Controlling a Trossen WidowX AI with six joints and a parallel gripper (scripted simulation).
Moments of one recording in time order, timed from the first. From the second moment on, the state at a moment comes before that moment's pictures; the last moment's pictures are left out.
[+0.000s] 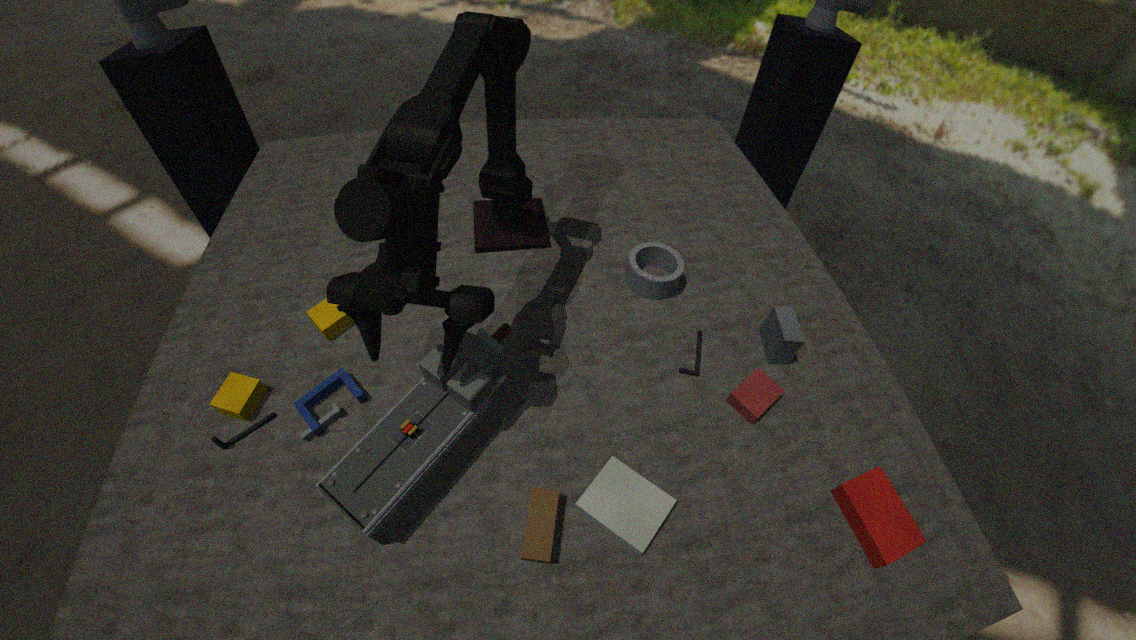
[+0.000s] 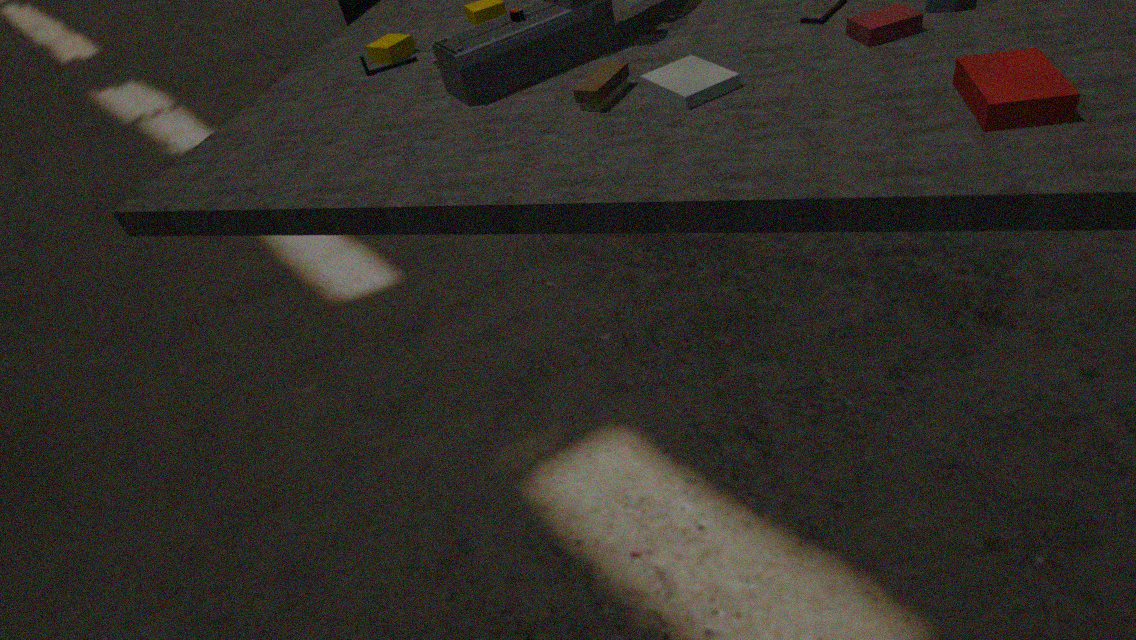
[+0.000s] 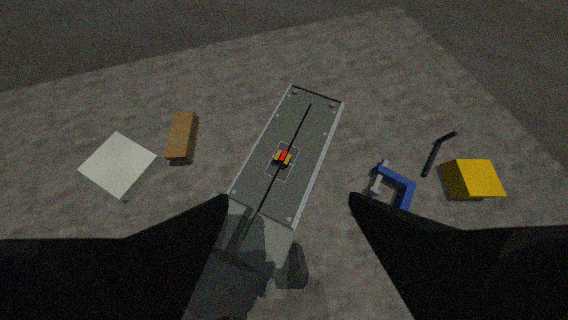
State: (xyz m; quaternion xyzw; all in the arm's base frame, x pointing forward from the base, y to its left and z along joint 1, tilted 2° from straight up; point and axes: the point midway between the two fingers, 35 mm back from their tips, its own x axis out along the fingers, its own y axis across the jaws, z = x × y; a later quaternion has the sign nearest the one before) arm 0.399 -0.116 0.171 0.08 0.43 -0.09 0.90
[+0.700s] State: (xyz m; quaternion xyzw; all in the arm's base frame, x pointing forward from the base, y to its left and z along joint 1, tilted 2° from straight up) arm 0.391 -0.097 0.220 0.10 0.43 -0.13 0.89
